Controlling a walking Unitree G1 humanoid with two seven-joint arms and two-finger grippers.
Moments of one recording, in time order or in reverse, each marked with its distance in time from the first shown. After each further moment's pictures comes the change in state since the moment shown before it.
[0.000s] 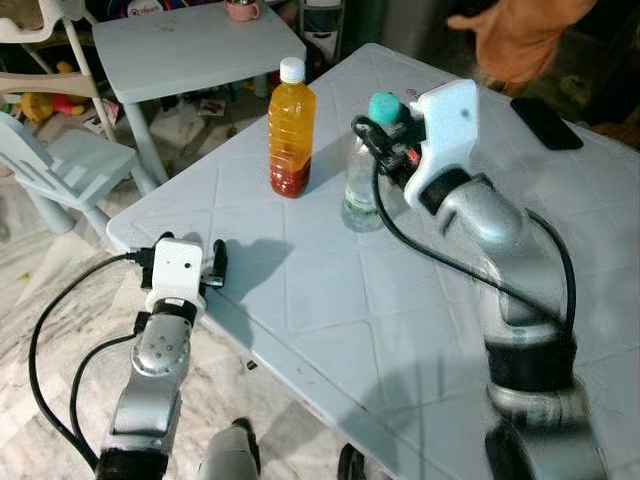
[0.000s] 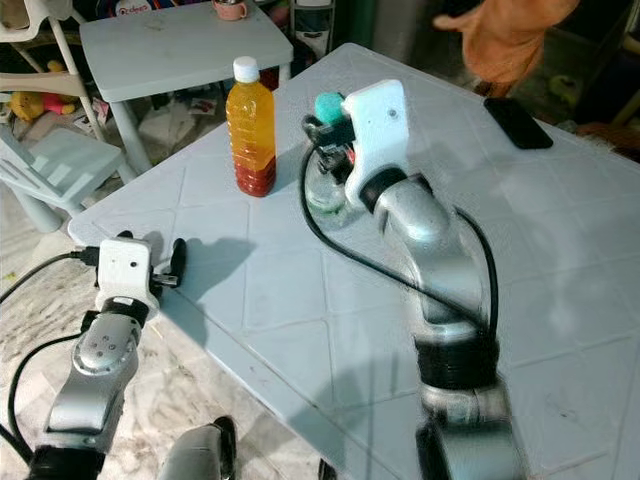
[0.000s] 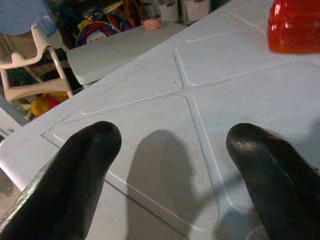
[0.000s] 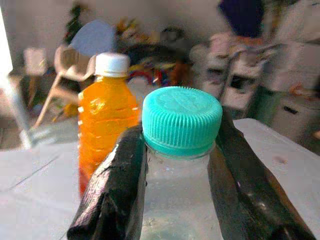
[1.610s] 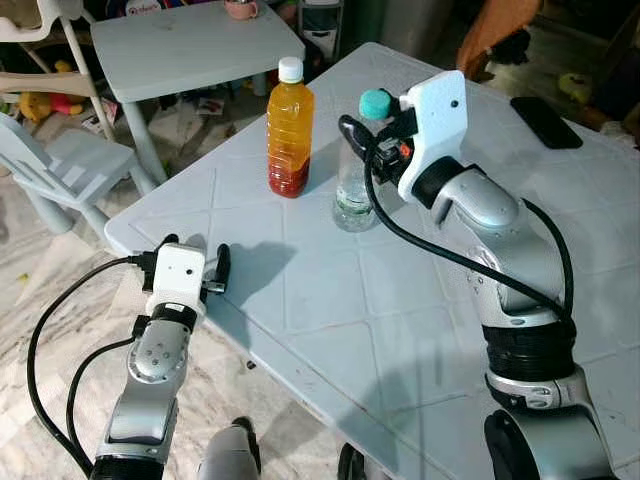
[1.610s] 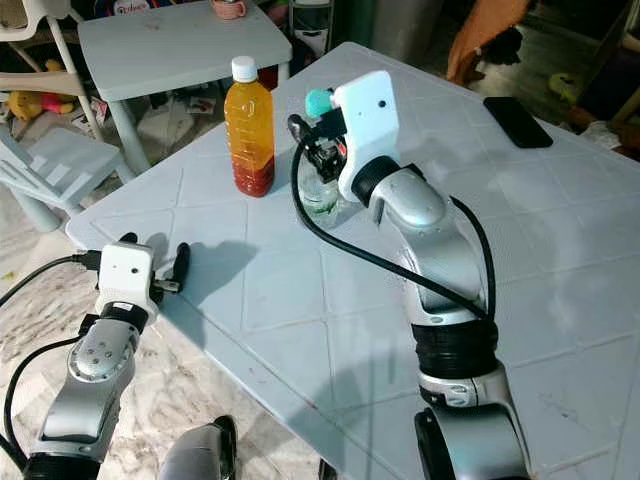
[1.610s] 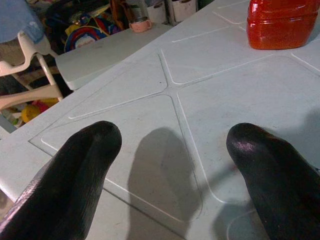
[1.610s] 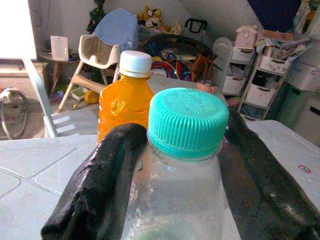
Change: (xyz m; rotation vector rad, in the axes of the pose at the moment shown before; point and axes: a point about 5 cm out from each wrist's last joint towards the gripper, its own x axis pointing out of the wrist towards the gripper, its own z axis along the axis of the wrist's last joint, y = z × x) left arm -0.004 0.002 0.000 0.039 -0.008 -0.041; right arm 0.019 0.005 0.015 -0.030 0.046 0.134
